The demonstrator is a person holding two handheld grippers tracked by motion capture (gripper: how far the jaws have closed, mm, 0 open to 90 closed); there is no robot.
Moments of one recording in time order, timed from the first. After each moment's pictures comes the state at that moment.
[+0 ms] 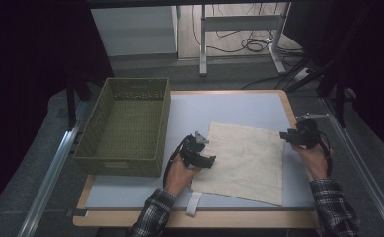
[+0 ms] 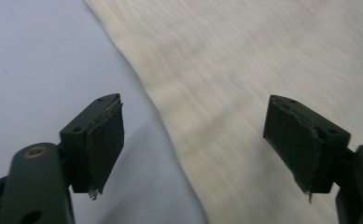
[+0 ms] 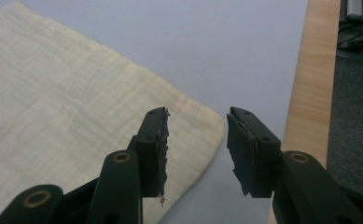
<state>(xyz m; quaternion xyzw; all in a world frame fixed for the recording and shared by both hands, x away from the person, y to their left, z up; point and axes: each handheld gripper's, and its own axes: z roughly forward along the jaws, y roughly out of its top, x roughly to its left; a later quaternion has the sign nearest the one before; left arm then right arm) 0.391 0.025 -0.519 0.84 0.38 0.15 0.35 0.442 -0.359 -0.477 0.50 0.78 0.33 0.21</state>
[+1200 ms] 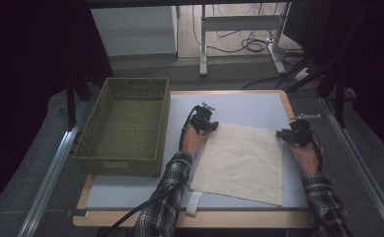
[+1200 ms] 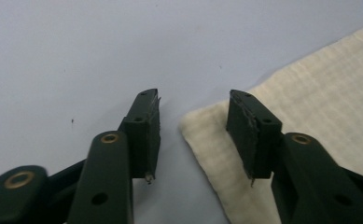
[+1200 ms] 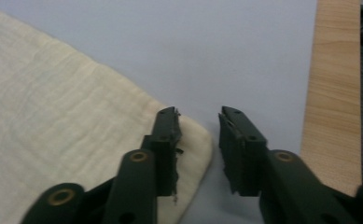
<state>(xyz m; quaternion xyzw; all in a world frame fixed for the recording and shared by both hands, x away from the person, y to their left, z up) 0.518 0.002 -0.535 0.82 0.42 0.15 0.37 0.474 -0.360 -0.515 0.51 0.77 0.33 0.20</state>
